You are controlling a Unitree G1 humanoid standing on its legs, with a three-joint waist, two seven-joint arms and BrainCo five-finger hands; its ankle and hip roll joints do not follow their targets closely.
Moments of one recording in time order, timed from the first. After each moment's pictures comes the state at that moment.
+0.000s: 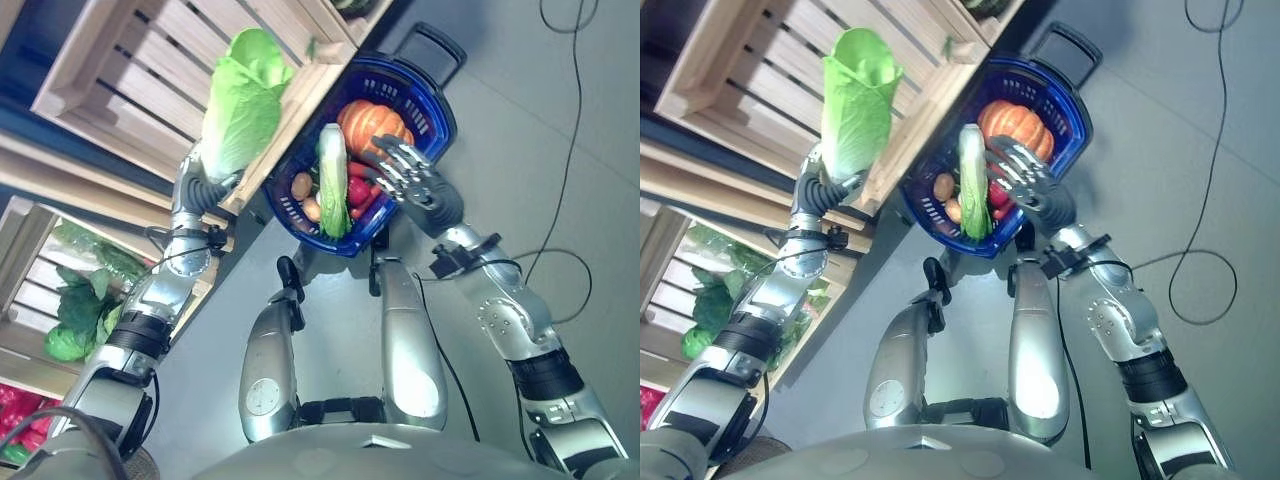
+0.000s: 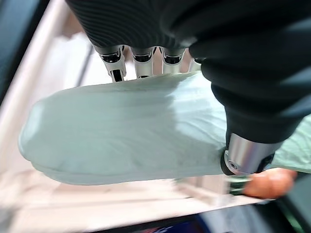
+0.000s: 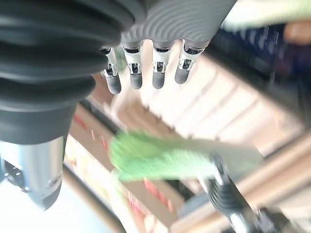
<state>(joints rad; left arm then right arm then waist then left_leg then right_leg) -0.38 0.57 -0.29 0.27 0.11 -0.20 0.43 -0.28 -0.47 0.26 -0.24 0.84 0.09 0.21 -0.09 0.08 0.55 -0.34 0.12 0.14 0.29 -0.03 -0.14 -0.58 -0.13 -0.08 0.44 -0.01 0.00</state>
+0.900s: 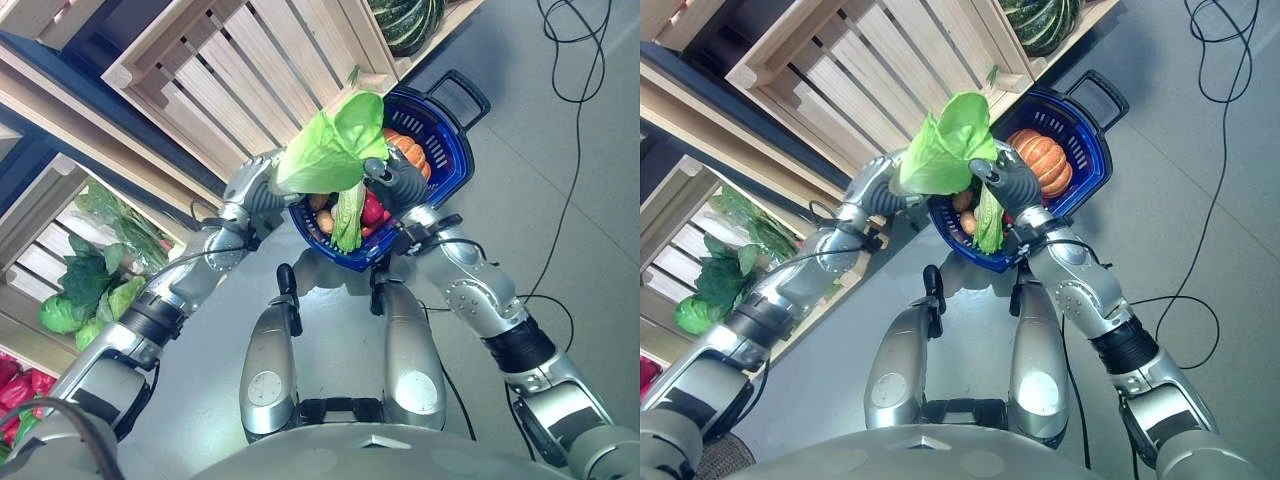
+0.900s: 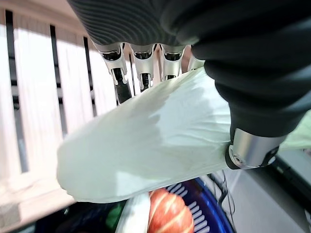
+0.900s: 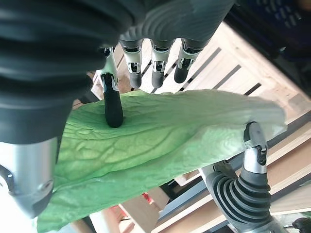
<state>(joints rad) -0.50 0.61 -0.57 0.22 0.31 -0.01 0.22 -0.39 -0.45 0.45 -0.18 0.87 0.07 -0.13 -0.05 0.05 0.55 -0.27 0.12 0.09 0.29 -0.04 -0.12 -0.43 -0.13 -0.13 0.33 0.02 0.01</state>
